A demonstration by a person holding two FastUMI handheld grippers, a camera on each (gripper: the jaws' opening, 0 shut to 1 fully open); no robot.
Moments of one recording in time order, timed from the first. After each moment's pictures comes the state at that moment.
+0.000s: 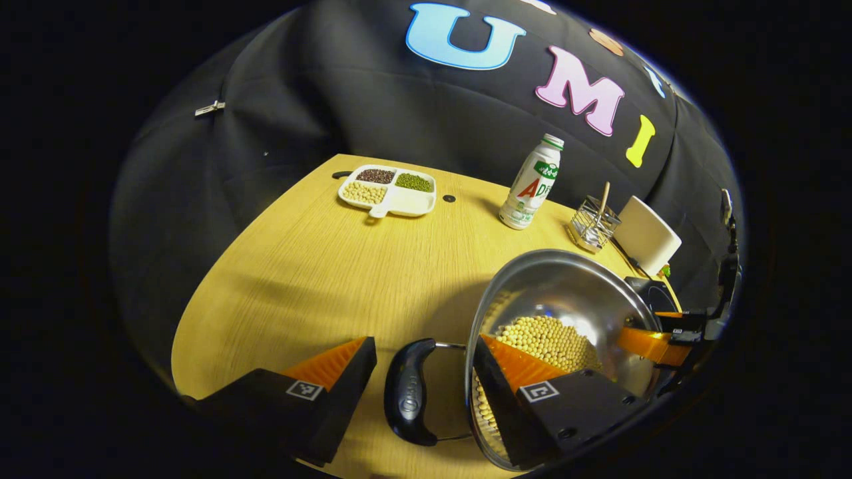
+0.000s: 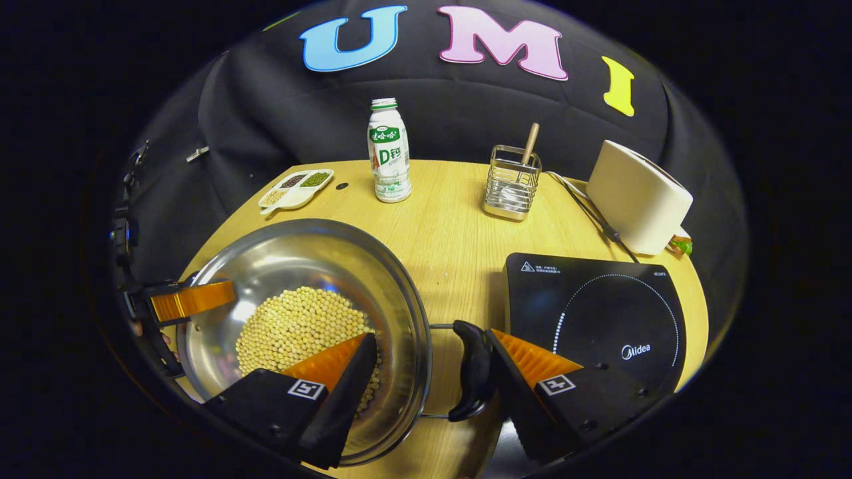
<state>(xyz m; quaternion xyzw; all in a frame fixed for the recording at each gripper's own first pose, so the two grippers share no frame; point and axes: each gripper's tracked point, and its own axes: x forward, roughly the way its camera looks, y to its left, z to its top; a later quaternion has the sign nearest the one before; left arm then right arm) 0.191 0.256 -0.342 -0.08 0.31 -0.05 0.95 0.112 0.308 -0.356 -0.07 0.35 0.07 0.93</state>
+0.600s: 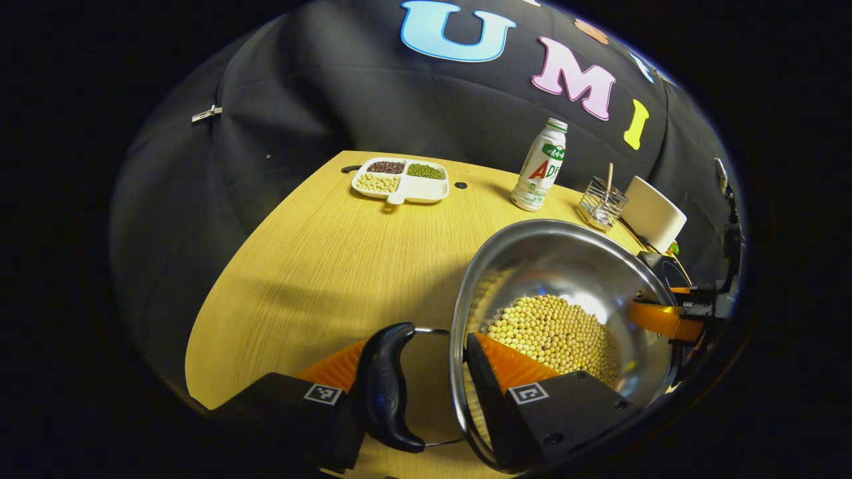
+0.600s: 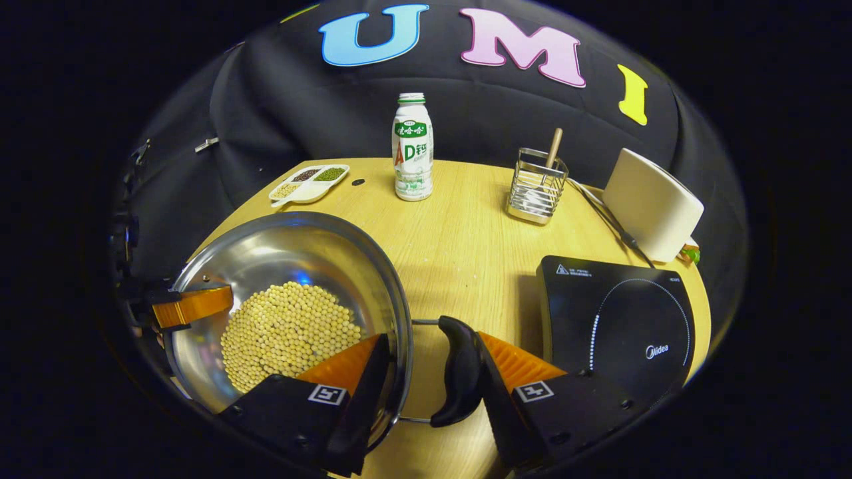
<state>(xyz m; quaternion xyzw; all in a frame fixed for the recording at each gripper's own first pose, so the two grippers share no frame) 0.184 0.283 -0.357 -0.05 0.31 -0.06 0.95 0.111 0.336 -0.373 -0.07 0.35 0.09 0.93</state>
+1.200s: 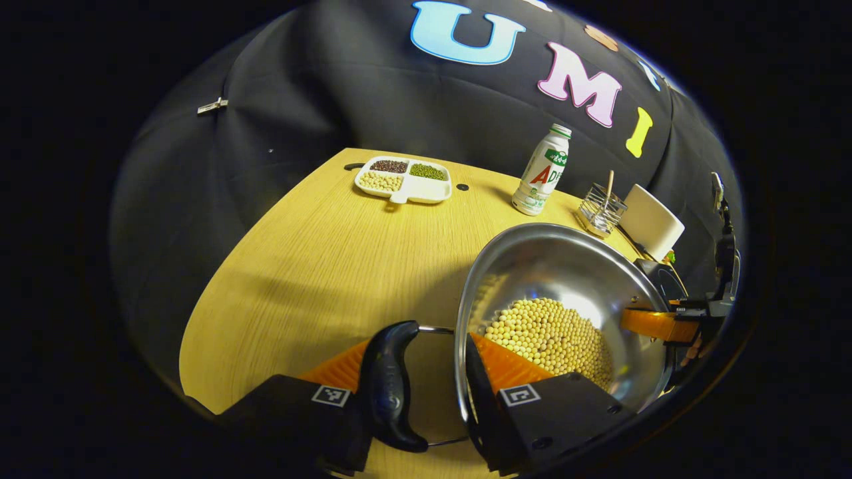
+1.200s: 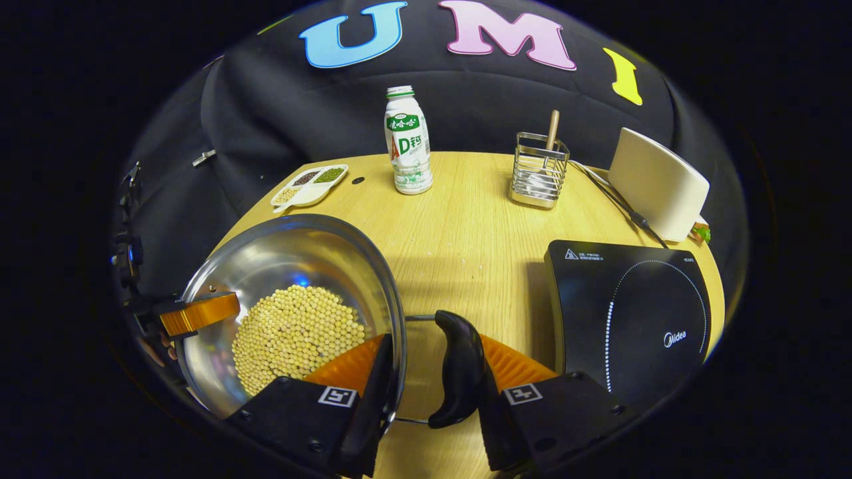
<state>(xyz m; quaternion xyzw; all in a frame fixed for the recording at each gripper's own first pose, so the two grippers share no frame) 0.184 0.285 -0.353 -0.07 0.31 -0.06 0.95 0.114 0.340 -0.374 -0.03 0.36 0.09 0.93</state>
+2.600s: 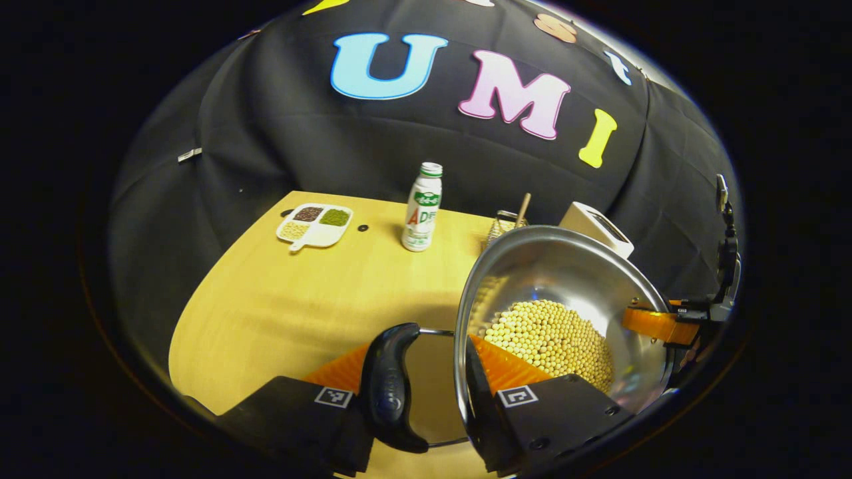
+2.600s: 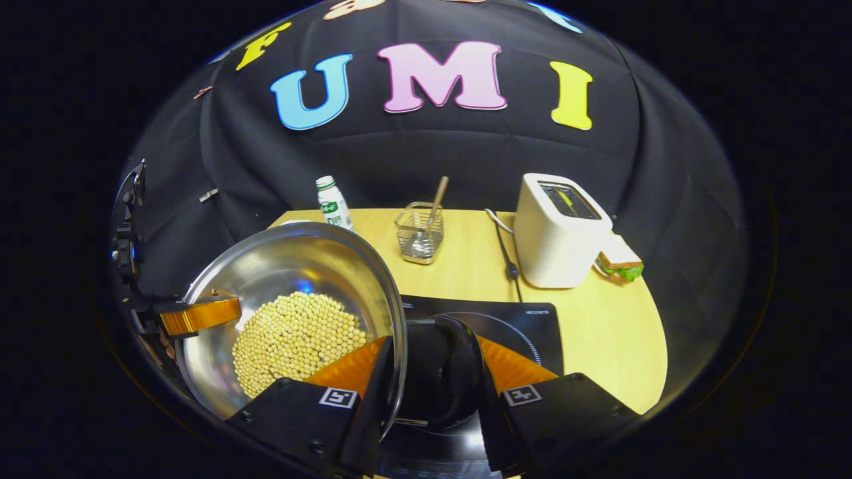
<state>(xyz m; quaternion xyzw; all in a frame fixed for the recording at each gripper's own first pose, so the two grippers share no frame) 0.142 0.055 -0.226 -0.06 0.27 -0.07 0.96 0.101 0.124 -0.220 -0.03 0.31 0.09 0.95</state>
